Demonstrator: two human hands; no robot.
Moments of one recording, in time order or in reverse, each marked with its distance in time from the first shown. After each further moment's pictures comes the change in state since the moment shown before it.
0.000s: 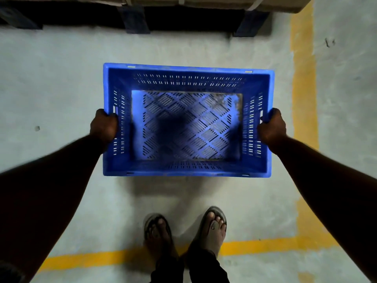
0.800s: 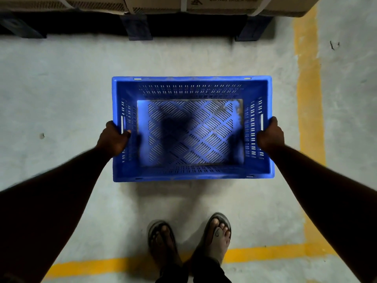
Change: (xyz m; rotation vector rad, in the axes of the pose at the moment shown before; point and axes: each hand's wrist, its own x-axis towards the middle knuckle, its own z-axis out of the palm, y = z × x) left_hand -0.019 0.007 0.002 0.224 -0.111 0.041; right_hand 0.011 0.005 0.016 -0.175 -0.046 -0.002
